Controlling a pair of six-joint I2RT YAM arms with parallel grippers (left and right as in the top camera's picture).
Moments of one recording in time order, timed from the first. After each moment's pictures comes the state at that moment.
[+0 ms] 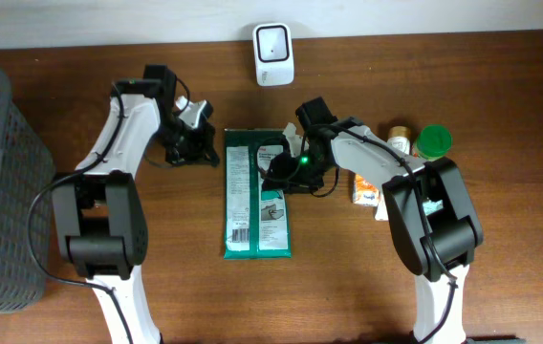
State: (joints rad) left arm -0.08 2.15 1.71 -1.13 0.54 0.00; right arm 0.40 2.15 1.45 -0.69 -0.64 0.33
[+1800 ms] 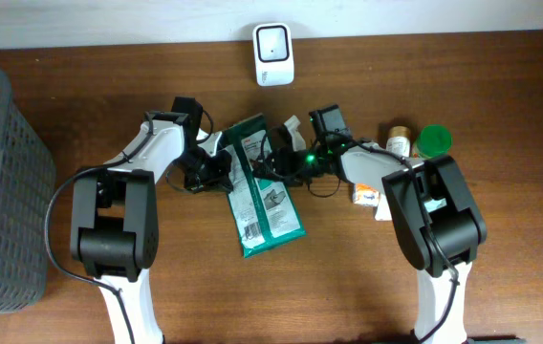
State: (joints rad) left arm -0.16 2.16 1.48 -0.93 0.48 -0.16; right arm 0.36 2.16 1.26 -0.10 -0.97 0.49
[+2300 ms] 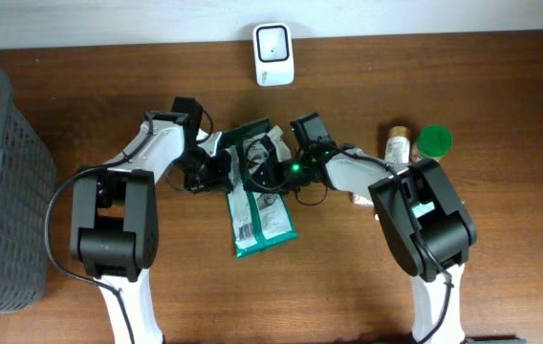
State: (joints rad) left arm -0.16 2.16 1.48 -0.93 0.48 -0.16; right arm 0.43 2.16 1.26 -0.12 -0.93 0.47
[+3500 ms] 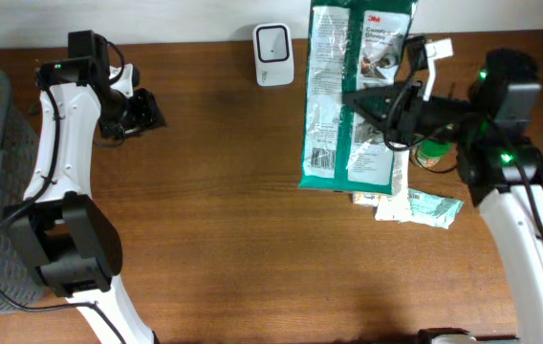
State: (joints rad) left arm 0.11 2.06 1.91 -1.19 0.26 -0.12; right arm -0.01 1.35 1.26 -0.21 -1.17 0.40
